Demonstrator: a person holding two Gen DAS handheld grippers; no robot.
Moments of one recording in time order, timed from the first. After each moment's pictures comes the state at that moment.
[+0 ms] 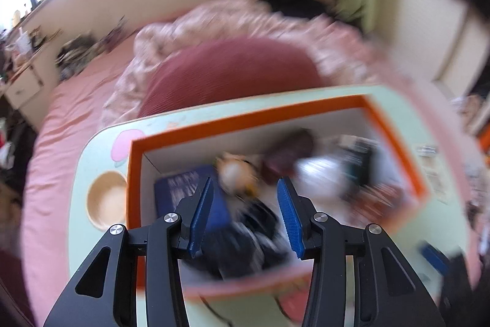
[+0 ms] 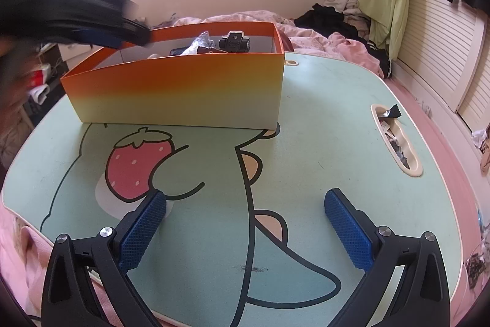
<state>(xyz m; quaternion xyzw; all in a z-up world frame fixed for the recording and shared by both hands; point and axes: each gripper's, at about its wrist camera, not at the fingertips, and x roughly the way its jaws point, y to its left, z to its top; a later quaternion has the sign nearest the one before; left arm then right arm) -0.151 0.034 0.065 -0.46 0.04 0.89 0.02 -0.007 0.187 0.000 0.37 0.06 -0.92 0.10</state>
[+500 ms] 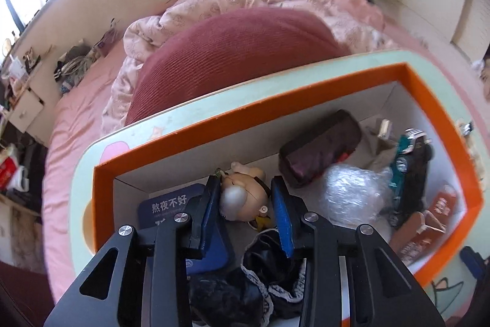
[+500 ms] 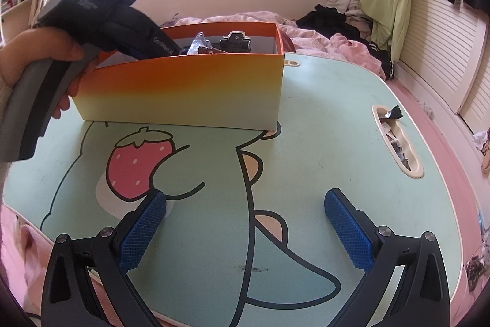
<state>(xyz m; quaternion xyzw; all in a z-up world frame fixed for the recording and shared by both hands) -0.172 0.050 0.042 -0.47 0.09 0.88 0.03 -0.006 0.186 -0.001 0.37 0.06 -0.92 0.10</state>
